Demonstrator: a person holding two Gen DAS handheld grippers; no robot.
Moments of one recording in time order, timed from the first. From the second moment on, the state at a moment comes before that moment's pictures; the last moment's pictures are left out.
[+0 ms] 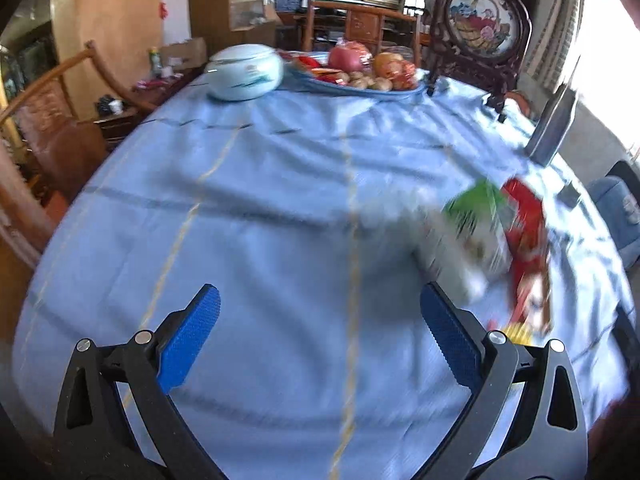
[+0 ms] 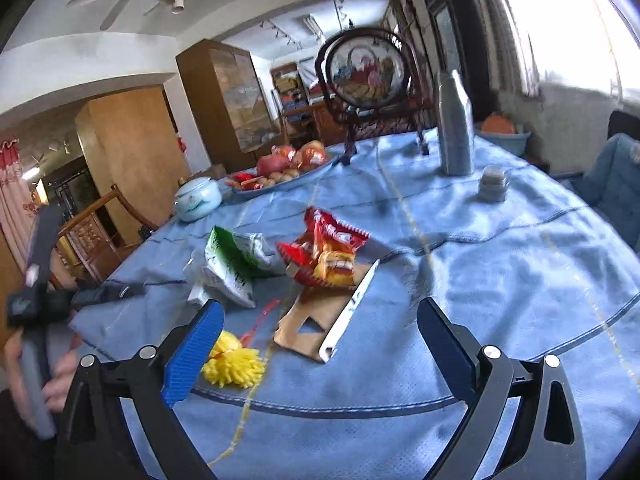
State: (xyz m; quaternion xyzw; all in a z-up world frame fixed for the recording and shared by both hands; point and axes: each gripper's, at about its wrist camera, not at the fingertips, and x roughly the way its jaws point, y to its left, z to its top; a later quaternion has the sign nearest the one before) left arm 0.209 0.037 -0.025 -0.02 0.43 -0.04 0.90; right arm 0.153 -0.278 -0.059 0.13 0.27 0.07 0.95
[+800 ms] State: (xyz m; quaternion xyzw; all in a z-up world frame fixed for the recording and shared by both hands) left arm 0.290 0.029 -0.050 -0.12 0.46 -0.17 0.86; right arm 0.154 -0.255 -0.055 0.06 0.27 0.05 0.96
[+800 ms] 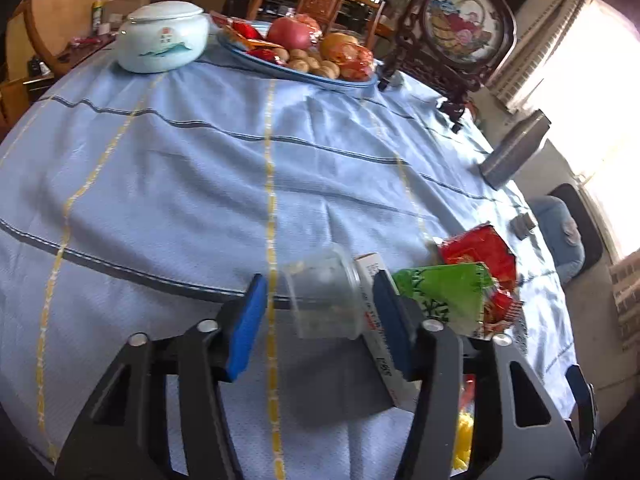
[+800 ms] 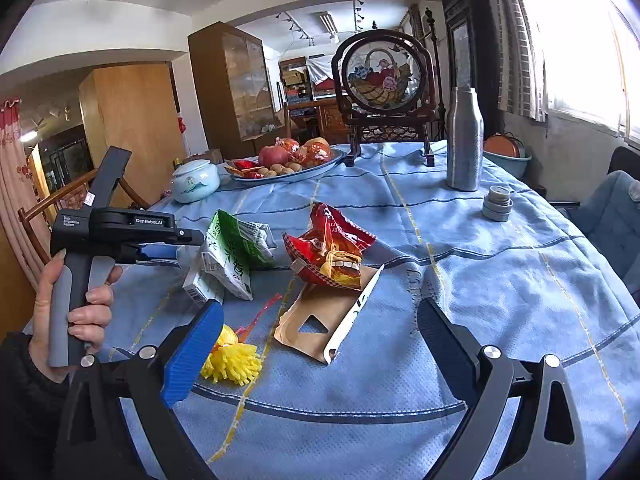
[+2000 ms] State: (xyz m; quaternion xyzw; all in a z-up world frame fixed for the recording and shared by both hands) left arm 0.240 0.075 -0.015 -0.04 0.34 0.01 0.94; right arm 0.281 -0.154 -0.060 -0.01 0.40 0.15 0.90
